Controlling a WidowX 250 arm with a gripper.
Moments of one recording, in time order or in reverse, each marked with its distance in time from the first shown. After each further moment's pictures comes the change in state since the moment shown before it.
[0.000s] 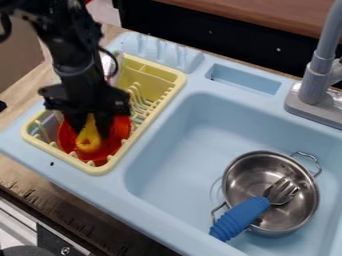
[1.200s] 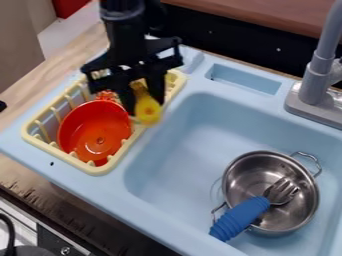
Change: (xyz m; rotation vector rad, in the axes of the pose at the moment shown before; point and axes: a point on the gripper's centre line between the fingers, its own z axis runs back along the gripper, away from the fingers) arm -0.007 -0.087 0.045 -0.079 0.166 0.506
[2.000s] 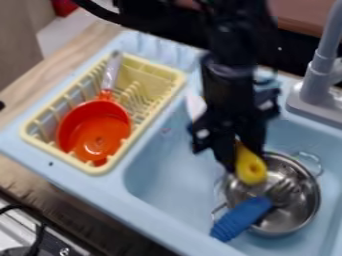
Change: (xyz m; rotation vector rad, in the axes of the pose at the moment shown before) arm -0.087 -0.058 -0.043 0.024 0.096 0.108
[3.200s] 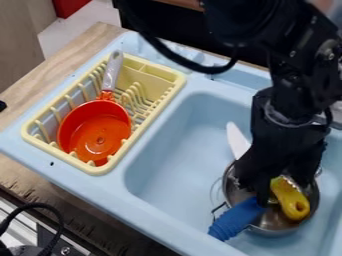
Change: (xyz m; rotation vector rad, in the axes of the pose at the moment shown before) arm -0.032 -0.023 -0.025 -0.053 -0.103 -0.083
